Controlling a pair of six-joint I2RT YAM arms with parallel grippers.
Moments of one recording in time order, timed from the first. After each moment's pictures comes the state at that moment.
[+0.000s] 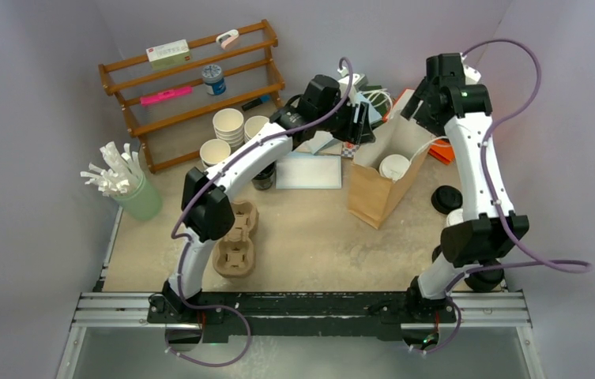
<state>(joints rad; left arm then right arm) -0.74 2.17 2.18 -0.44 0.40 -0.38 0.08 1.68 1.96 -1.20 0.37 0.64</state>
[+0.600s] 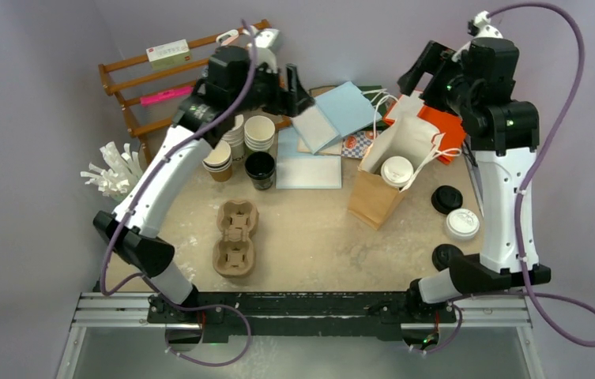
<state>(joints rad) -0.58 1.68 1.97 -0.56 0.30 -0.34 0.11 1.46 2.11 -1.08 0.05 0.46</state>
